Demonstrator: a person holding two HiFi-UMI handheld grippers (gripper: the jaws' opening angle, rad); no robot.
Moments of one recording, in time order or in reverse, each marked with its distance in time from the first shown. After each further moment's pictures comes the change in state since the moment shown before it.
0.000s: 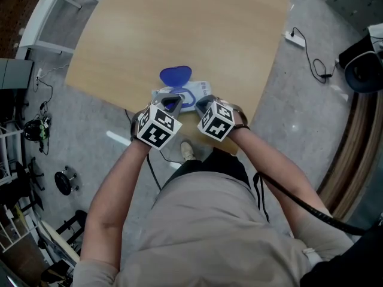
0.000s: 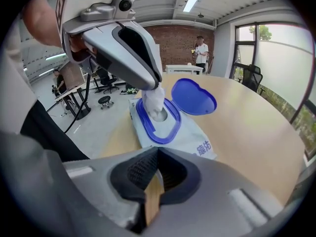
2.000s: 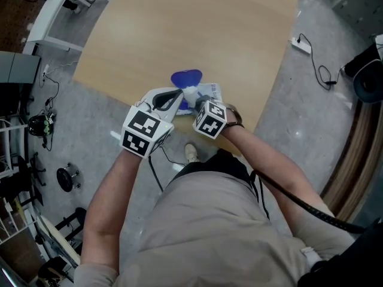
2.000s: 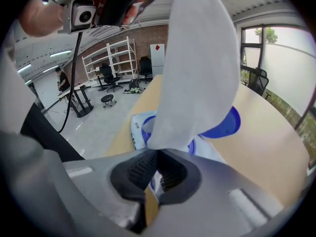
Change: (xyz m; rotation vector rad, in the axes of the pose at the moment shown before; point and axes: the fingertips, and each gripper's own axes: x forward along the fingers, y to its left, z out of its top) left arm -0.071 0.026 0.062 -0.166 -0.287 0.030; right arm 0.037 0.004 0.020 -0.045 -0.005 0.034
